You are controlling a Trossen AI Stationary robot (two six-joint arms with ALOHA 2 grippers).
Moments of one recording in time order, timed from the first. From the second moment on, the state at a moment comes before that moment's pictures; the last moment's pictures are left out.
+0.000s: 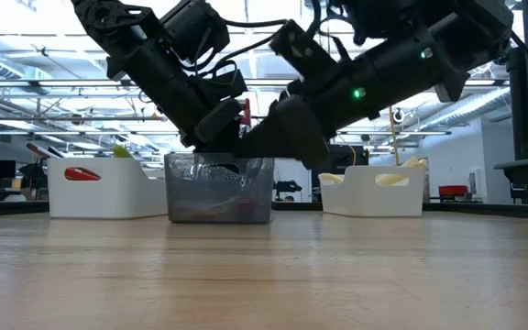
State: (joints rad) left arm 0.01 1.69 0.86 0.08 -0.32 -0.17; right arm 0.29 1.94 0.90 0.65 0.60 -0.20
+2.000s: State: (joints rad) left arm 0.06 1.69 0.86 0.02 -0.40 -0.21; right arm 0.29 1.93 0.90 0.59 0.42 -0.06
